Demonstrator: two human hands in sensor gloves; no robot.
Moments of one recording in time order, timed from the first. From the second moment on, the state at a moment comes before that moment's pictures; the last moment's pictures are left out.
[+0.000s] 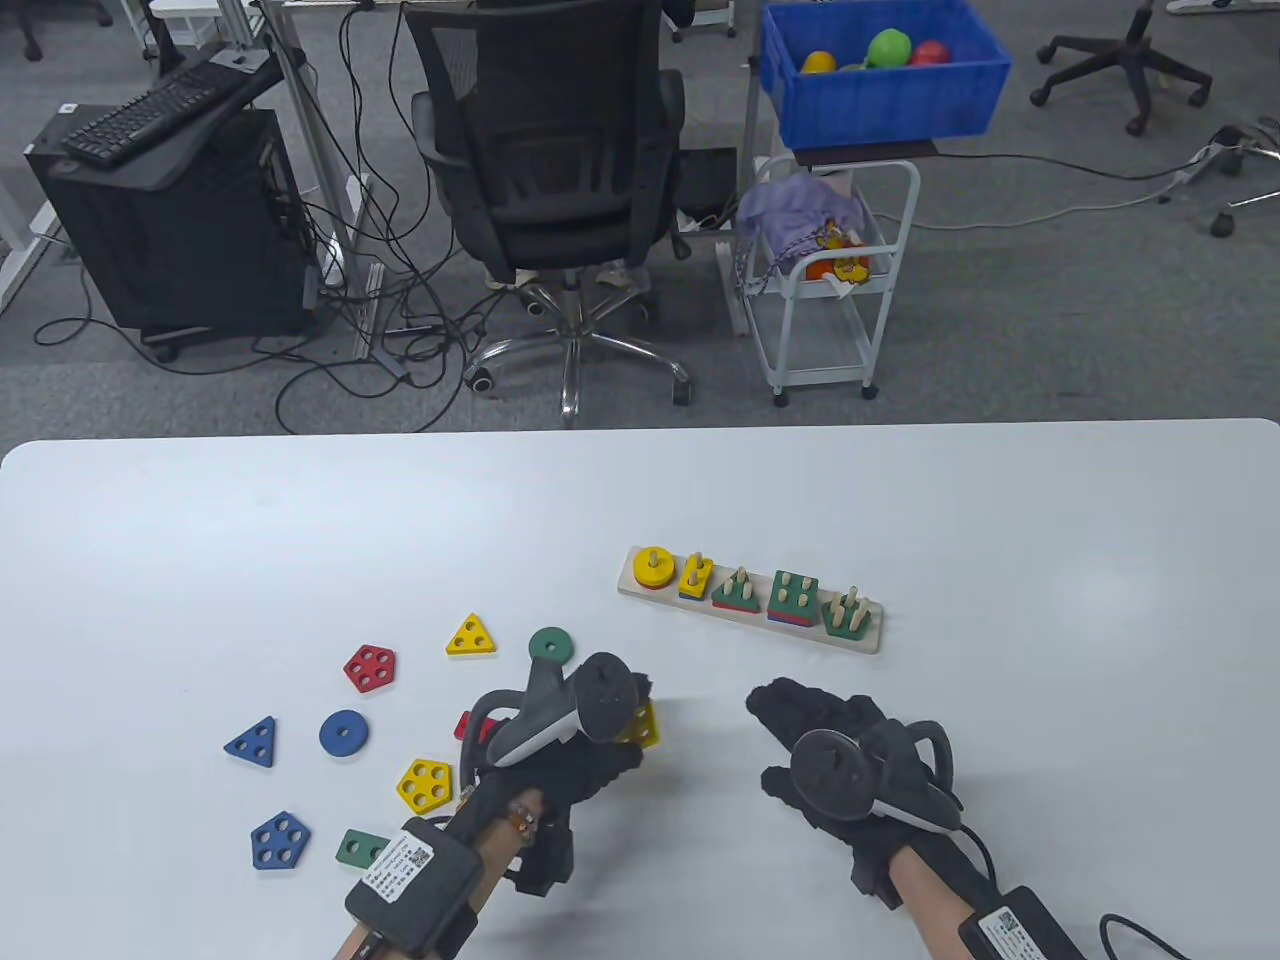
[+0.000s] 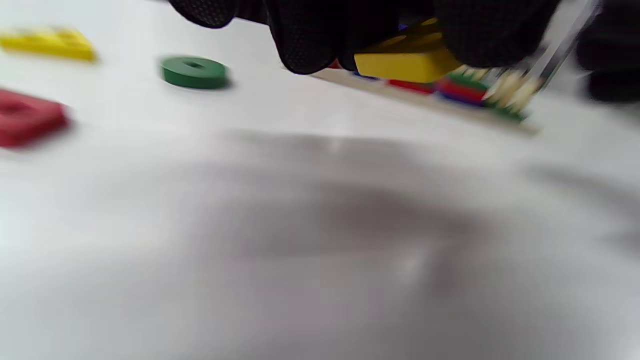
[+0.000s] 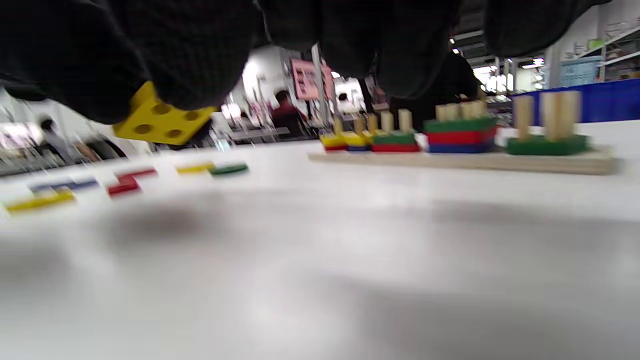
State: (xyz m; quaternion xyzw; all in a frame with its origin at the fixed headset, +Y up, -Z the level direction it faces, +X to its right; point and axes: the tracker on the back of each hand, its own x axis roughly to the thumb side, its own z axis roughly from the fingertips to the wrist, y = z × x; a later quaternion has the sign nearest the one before) left_hand -0.099 -0.702 -0.326 -0.20 -0.17 0.18 0.95; right_hand 0.139 -0.720 -0.285 0.23 -0.06 0.96 0.13
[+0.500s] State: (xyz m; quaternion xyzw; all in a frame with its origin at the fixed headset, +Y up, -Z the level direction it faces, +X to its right) left_hand -0.081 -0.716 -0.310 -0.35 -0.20 0.58 0.70; right_hand 0.126 -0.693 -0.260 0.26 -0.25 0.90 0.24
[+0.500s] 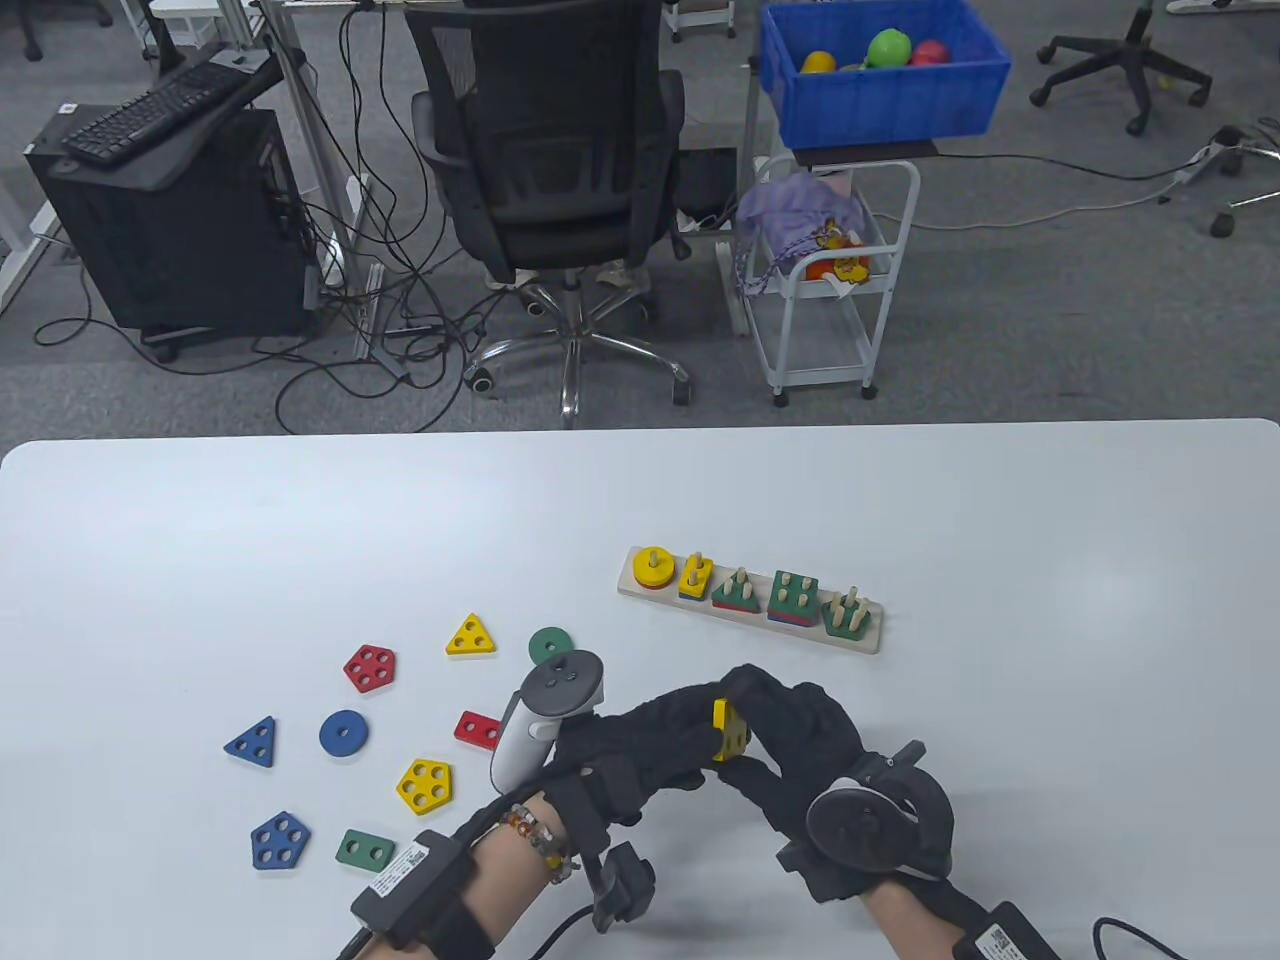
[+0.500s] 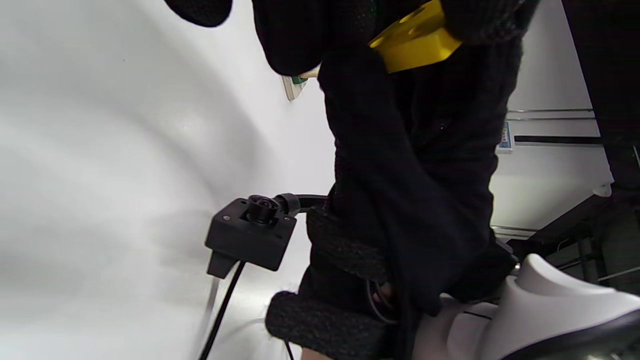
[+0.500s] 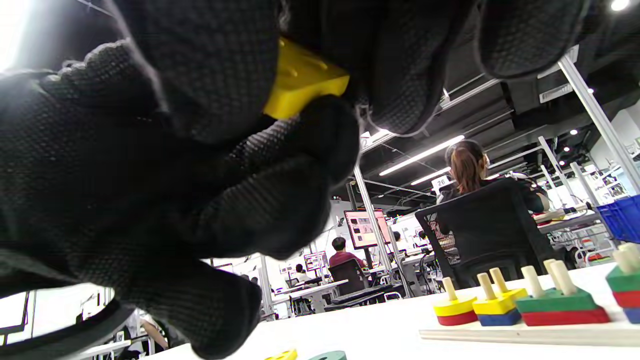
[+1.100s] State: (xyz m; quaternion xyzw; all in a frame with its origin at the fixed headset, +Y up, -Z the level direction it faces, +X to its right) left_hand -0.277 -0.704 -0.275 -0.04 -0.07 -0.02 1.00; right_hand 0.179 -0.682 -0.338 0.09 -0.13 0.99 0.03
